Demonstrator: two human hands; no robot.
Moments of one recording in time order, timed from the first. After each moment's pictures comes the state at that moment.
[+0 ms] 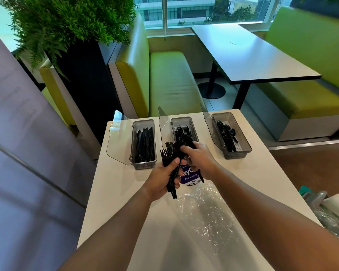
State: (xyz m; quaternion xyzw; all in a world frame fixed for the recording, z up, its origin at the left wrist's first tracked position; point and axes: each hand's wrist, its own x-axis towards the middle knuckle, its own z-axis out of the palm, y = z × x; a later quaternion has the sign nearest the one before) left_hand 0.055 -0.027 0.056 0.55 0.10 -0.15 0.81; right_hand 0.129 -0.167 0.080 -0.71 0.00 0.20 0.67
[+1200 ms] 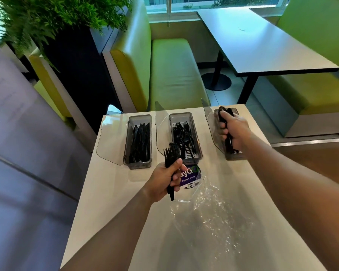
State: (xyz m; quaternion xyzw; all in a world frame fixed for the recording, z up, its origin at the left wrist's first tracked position) left_hand 0.087 -0.041 0.036 0.57 0.12 -0.17 0.80; right_hand 0.253 -0.249 0.098 -0.61 0.13 0.16 0.77
